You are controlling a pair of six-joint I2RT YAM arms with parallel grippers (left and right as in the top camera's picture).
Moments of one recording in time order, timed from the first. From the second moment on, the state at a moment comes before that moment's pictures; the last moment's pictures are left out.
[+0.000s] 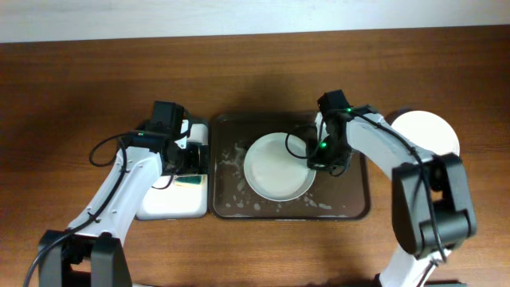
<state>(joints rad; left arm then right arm) -0.17 1.60 1.08 -0.81 0.03 -0.20 0.22 1.89 1.23 -0.86 -0.23 0.26</state>
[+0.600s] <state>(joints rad) -0.17 1.60 1.08 -0.81 0.03 -0.19 0.59 1.48 1.25 -0.91 0.81 0.24</state>
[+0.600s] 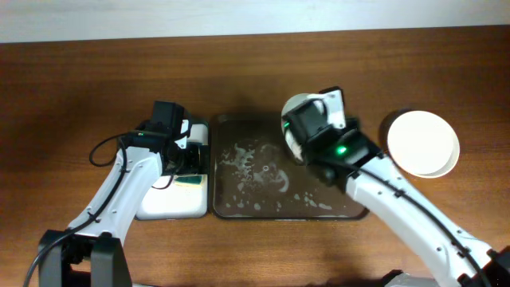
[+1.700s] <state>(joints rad) -0.17 1.60 1.08 -0.80 0.03 -0.20 -0.35 1.53 1.25 -0.86 0.08 0.39</state>
